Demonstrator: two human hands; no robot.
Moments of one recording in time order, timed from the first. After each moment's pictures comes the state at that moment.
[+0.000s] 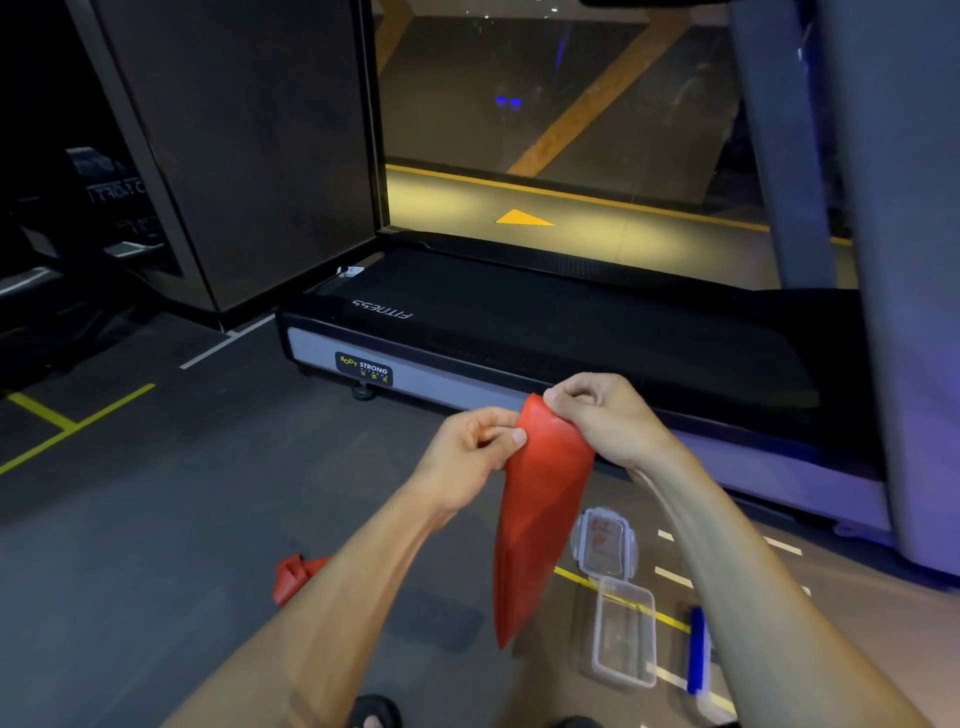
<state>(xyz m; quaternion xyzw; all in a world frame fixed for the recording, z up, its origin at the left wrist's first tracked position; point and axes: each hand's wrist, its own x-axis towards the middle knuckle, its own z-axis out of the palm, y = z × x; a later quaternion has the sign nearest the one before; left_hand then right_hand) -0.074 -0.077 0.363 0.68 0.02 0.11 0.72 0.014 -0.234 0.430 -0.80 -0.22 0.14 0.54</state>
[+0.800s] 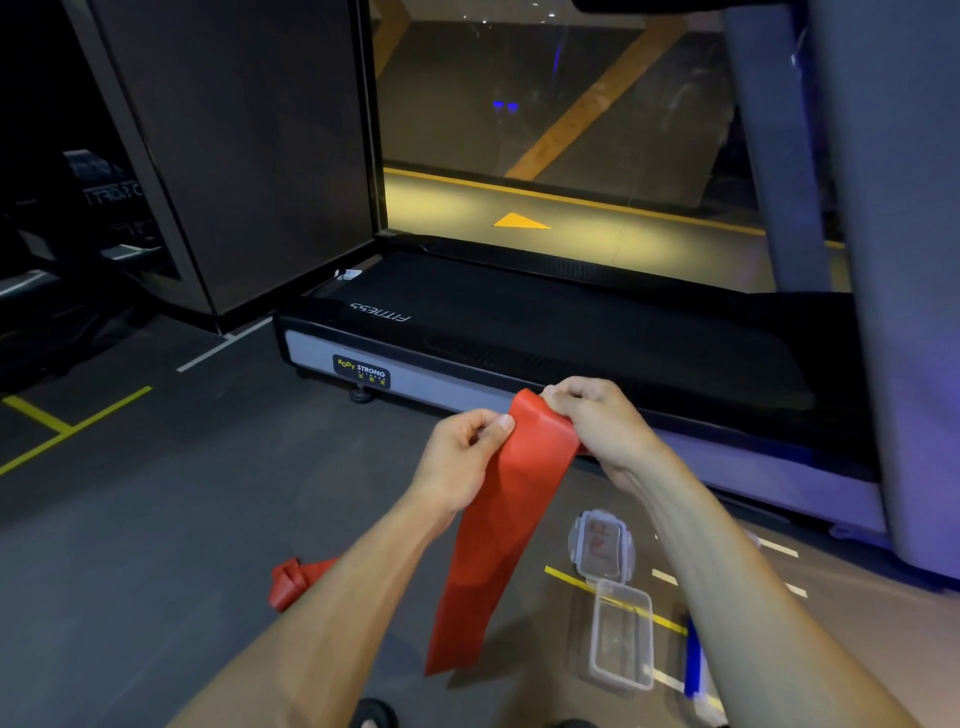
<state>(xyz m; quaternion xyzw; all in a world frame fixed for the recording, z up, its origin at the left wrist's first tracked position) -0.071 -0.078 0.358 0.69 0.08 0.17 0.70 0.005 -0.228 0.436 -0.79 -0.17 0.17 0.57</state>
